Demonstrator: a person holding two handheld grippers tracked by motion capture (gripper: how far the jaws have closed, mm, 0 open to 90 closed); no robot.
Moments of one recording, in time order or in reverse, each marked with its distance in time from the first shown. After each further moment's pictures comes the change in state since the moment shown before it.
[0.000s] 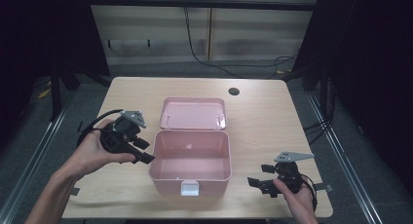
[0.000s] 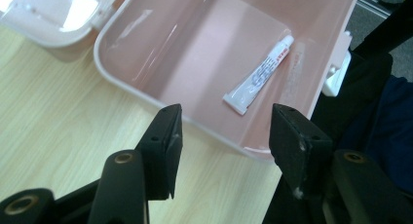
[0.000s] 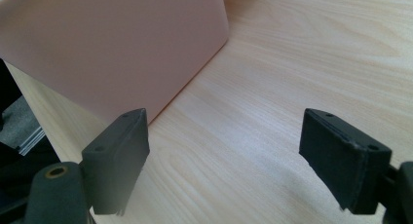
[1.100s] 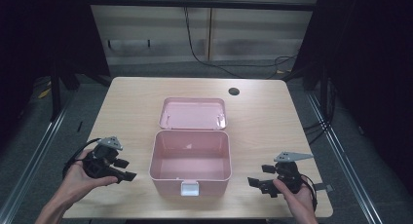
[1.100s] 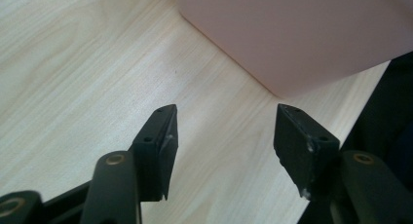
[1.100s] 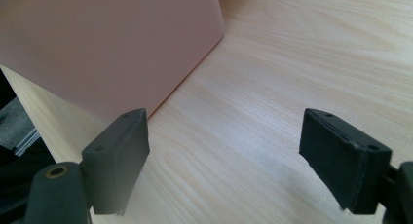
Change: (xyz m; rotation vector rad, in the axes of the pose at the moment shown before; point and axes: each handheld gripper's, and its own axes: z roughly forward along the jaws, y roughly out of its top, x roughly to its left) left arm 0.026 -0.105 0.047 -0.058 0.078 -0.201; right arm -0.001 -0.001 0.001 0.009 -0.014 0.005
